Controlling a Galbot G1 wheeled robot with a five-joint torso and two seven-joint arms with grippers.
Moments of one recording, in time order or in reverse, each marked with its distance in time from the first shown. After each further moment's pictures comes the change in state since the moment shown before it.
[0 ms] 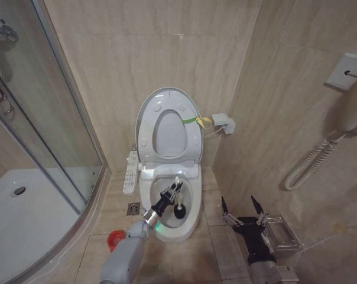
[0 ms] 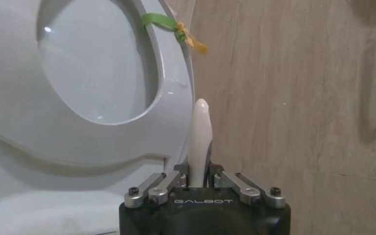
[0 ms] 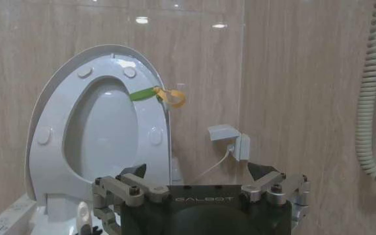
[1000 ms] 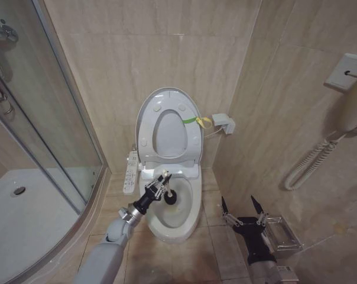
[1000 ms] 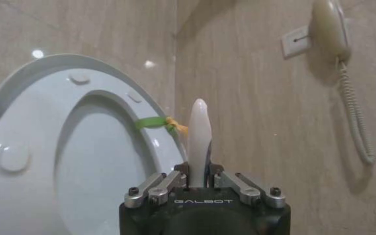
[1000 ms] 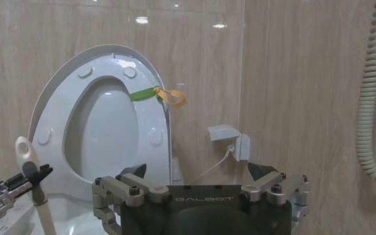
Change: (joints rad) left arm 0.205 0.200 -0.039 -0.549 -0.017 0.038 -0.084; right arm 0.000 0.000 0.000 0.000 0.000 0.000 0.000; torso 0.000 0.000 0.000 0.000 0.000
